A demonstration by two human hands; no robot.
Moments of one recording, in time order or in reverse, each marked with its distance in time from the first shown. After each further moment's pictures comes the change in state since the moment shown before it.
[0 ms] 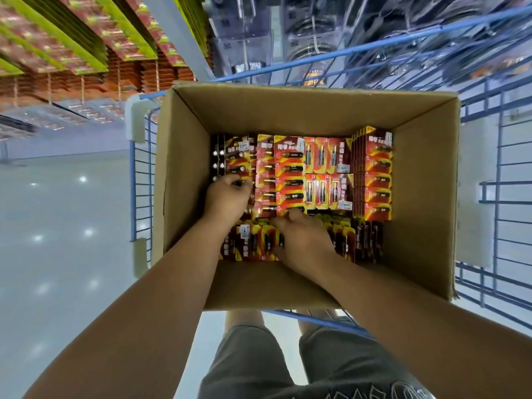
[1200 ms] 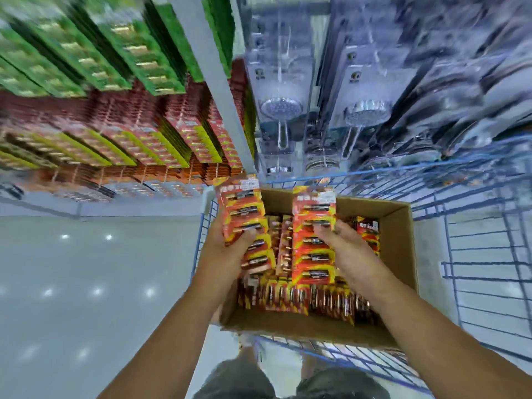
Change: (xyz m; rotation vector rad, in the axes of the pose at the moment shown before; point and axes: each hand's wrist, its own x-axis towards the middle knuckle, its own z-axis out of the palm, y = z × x) left_hand -0.168 0.077 -0.132 -0.470 0.017 0.317; right_hand -0.076 -0.022 -0.180 1.560 0.101 0.160
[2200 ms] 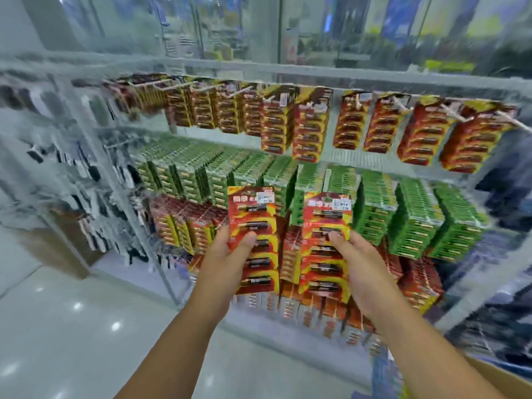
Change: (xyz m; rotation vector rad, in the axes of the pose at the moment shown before) left_hand -0.027 0.138 -0.575 -0.361 0.178 0.475; right_hand -0.083 -0.102 0.606 -0.145 -0.143 -0.551
